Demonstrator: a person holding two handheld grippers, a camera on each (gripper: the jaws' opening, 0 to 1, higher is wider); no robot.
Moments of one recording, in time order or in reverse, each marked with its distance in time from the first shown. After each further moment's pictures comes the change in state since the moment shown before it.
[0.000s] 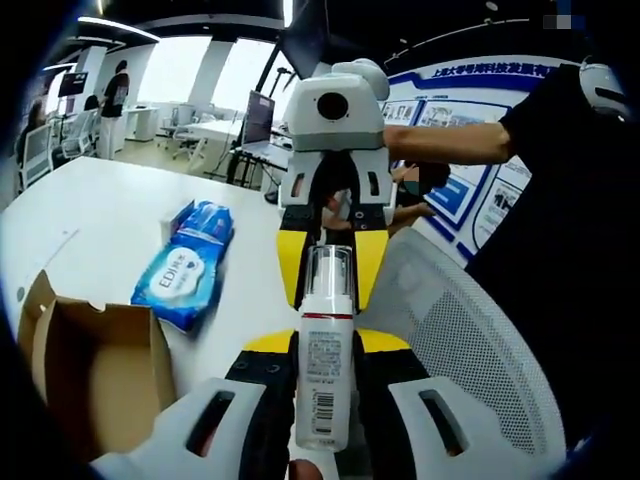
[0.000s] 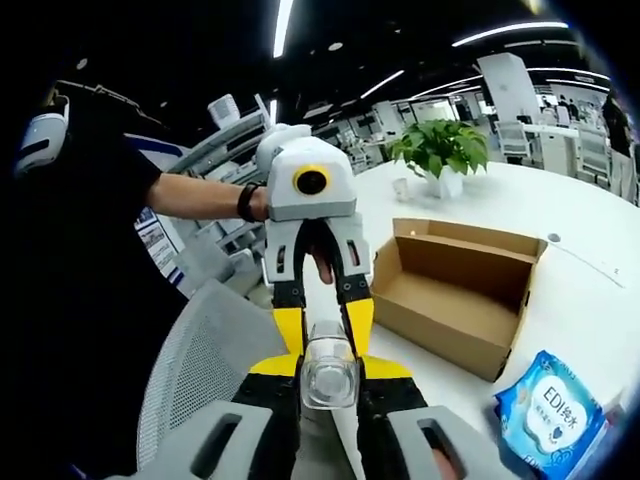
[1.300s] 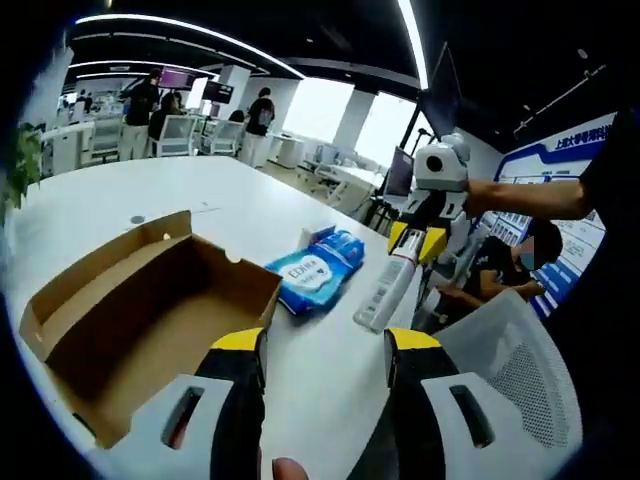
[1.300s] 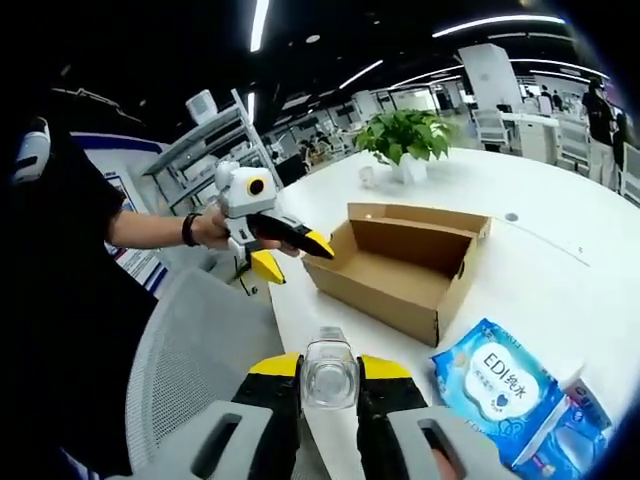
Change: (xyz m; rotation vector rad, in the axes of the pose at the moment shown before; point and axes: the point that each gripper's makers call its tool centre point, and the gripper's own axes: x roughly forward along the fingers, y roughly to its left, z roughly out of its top) left arm -0.068 0.058 -0.034 -0.293 -0.302 0.611; right arm -0.062 -0.053 -0.025 0.014 0.063 -0.091
